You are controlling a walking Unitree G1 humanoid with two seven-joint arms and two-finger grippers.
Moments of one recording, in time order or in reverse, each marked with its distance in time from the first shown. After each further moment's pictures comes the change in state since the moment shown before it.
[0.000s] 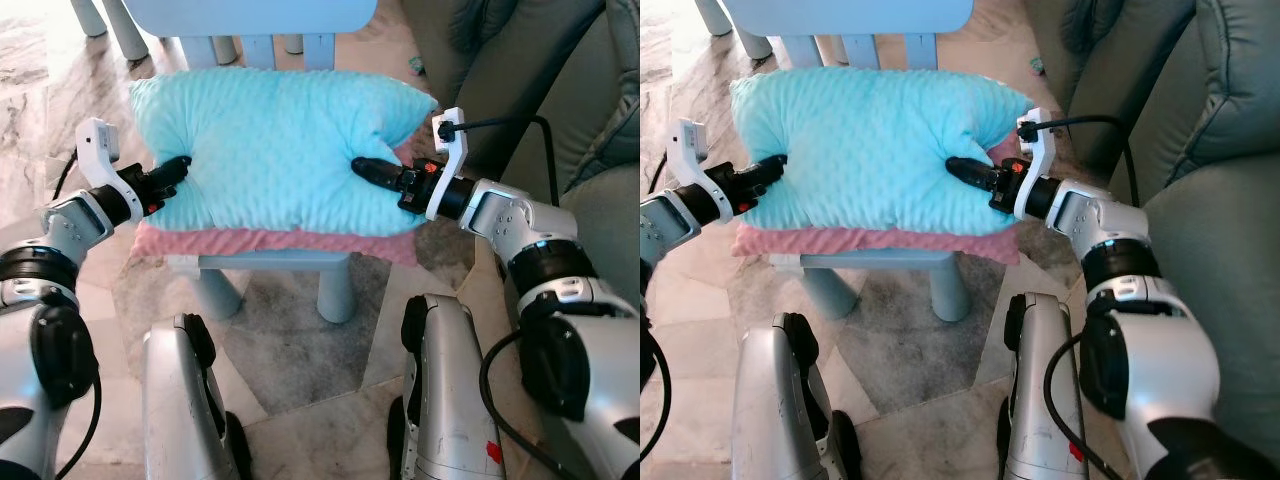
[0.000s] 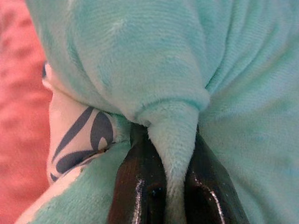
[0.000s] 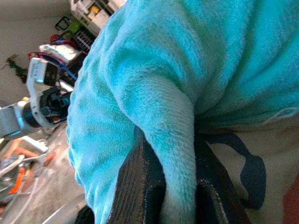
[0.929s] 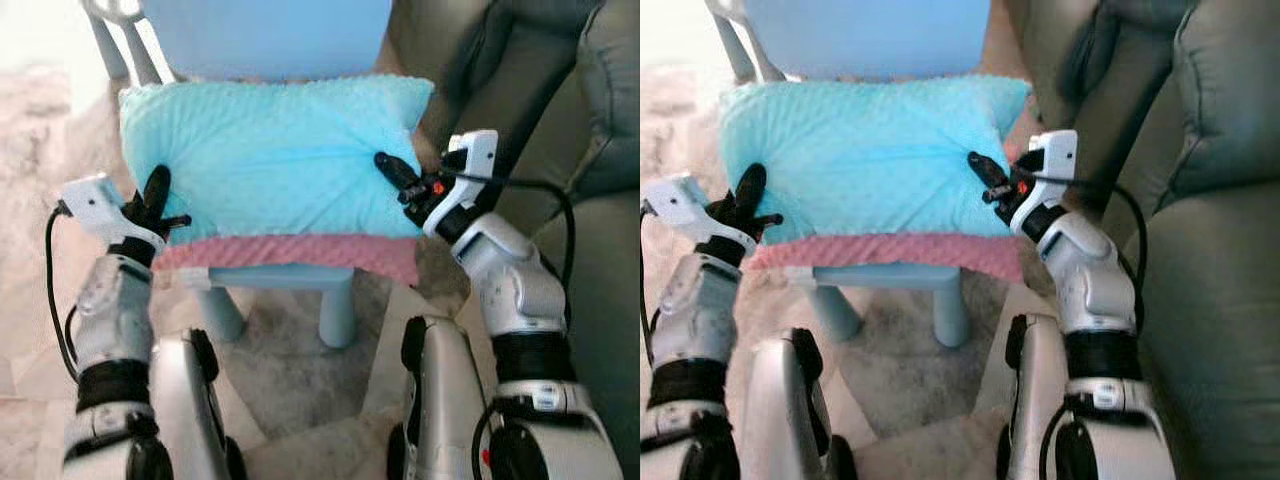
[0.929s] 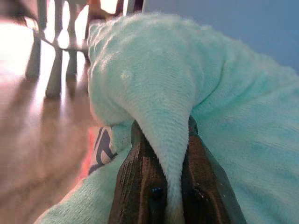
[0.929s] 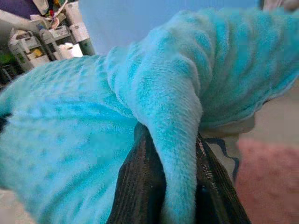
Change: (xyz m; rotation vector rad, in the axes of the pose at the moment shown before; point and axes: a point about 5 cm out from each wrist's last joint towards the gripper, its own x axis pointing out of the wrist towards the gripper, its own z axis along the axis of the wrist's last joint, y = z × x) left arm -0.023 -0.026 -0.055 0.148 -0.494 0.274; right arm -0.019 0.026 -0.021 -0.288 -0.268 -0.303
